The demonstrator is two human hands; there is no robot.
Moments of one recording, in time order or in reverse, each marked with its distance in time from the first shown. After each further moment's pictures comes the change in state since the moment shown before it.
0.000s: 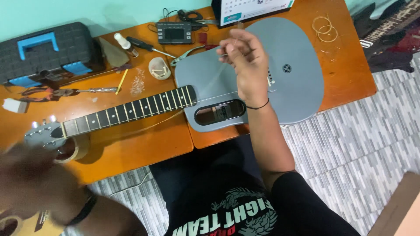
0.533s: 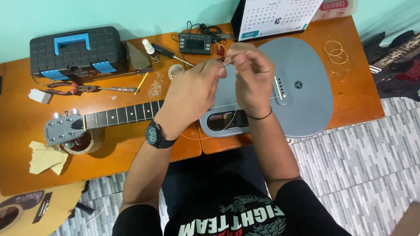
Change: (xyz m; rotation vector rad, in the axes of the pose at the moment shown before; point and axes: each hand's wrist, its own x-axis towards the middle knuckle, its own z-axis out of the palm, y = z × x) left_hand 0.052 0.181 0.239 0.206 -0.877 0.412; right_hand 0.004 -0.027 0.053 0.014 -0.167 -0.320
